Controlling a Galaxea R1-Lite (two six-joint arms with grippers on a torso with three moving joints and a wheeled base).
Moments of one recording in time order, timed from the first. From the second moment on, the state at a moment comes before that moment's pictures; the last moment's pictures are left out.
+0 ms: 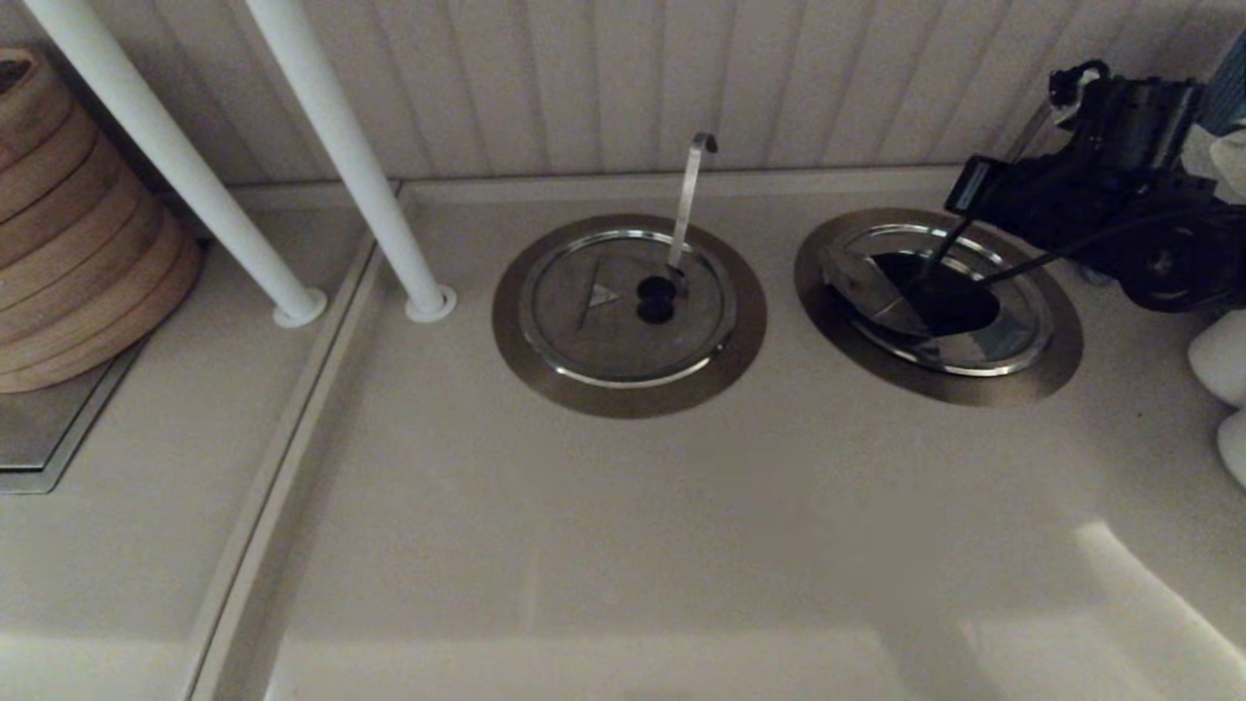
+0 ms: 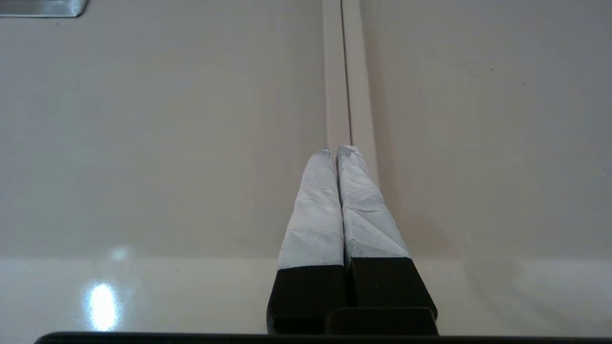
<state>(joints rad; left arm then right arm) 0.00 0.00 0.00 0.00 0.00 -0.01 0.02 1.95 -1.60 -0.39 -0.09 0.22</state>
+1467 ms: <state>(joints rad) 0.00 0.00 0.00 0.00 0.00 -0.01 0.03 1.80 -1.46 -0.26 -0.09 -0.06</state>
